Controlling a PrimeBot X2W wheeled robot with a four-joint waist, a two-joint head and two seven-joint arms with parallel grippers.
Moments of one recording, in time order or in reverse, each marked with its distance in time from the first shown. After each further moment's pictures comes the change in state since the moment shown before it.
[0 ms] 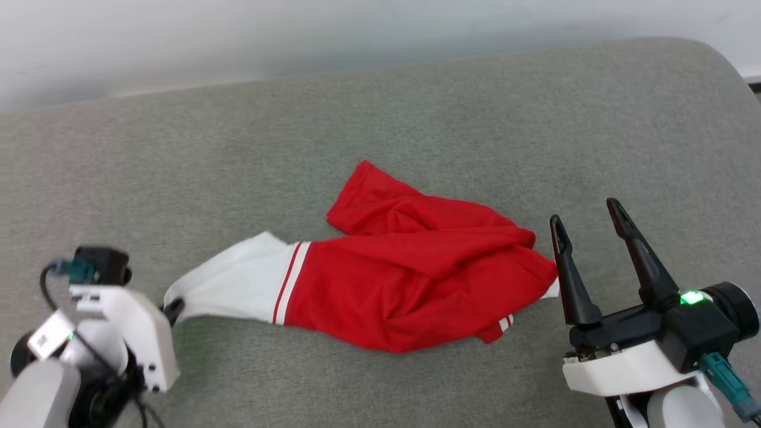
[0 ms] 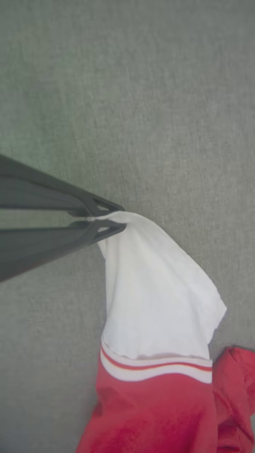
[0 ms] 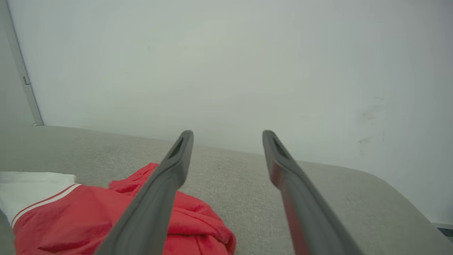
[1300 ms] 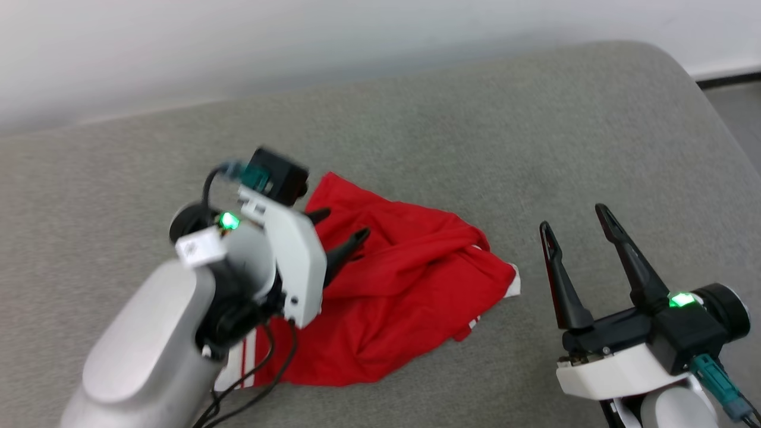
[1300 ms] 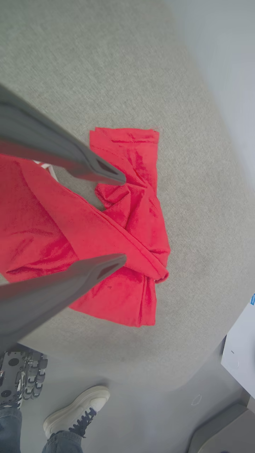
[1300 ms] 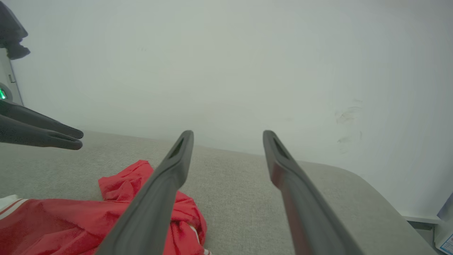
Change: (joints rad) left arm -0.240 -0.157 -0.252 -0.200 0.018 -0.091 0.103; right arm 0.014 -0.008 0.024 0.009 -0.010 0.000 0.000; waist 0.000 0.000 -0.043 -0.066
